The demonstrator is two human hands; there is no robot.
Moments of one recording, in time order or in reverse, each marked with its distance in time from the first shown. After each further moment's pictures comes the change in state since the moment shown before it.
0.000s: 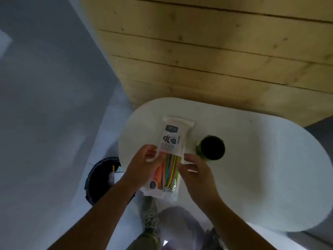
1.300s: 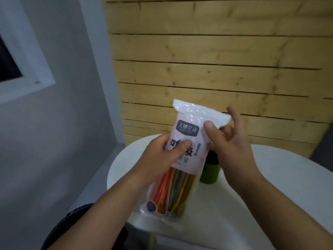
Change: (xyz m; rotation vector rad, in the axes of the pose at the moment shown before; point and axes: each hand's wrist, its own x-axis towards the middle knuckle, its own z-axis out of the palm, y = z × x) left_hand -0.038 0.000 0.050 -0.111 0.020 0.741; right_hand -0.031 0.003 -0.040 0.427 0.136 -0.814
